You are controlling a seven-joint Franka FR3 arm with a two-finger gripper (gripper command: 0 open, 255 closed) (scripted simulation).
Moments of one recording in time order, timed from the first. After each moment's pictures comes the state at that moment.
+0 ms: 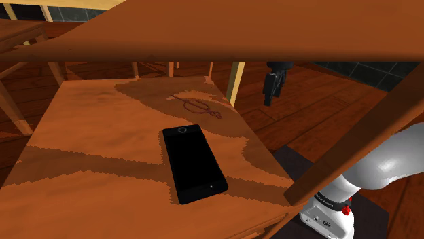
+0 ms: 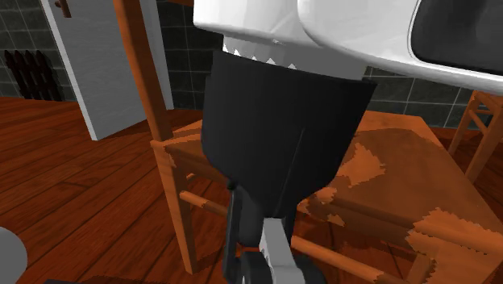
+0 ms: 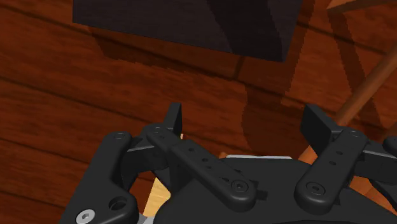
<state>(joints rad) 0.06 -0.64 0.13 -2.35 0.11 1.53 -0.03</state>
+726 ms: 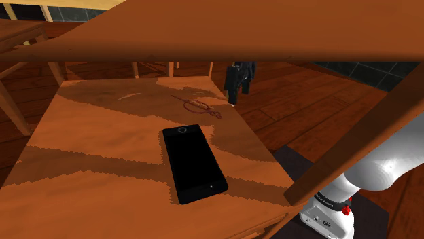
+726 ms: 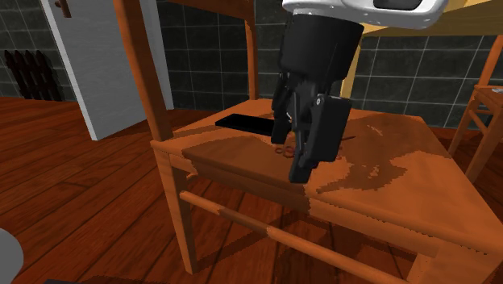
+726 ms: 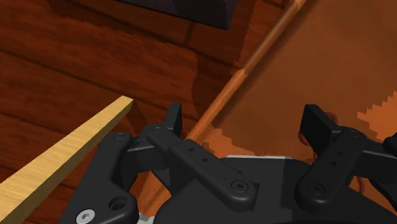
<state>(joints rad) 0.13 -0.39 0.31 -2.07 0.20 1.56 0.16</state>
